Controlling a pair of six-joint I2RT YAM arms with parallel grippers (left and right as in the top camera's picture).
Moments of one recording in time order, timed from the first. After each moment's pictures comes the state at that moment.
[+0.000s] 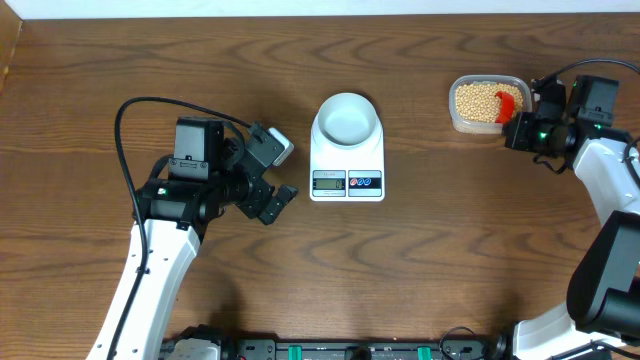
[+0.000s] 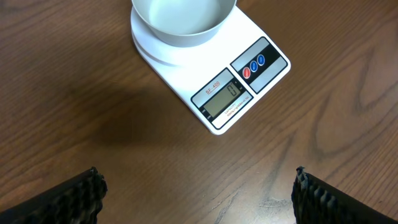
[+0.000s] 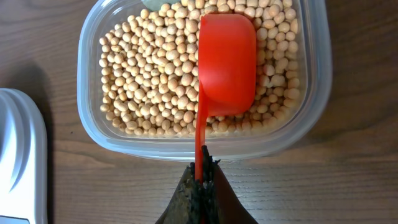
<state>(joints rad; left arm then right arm) -0.14 1.23 1.00 -0.77 0.43 0.51 -0.26 1.75 1.15 -0.43 -0.41 0.00</state>
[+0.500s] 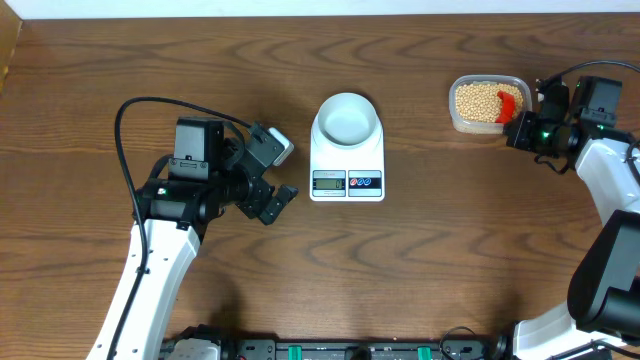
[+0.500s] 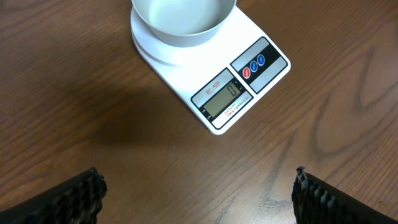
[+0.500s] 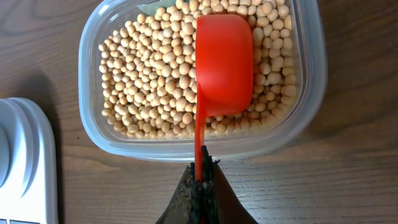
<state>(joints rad) -0.14 1.23 1.00 -0.77 0.43 0.51 -0.27 1.76 1.15 -0.42 -0.43 0.05</state>
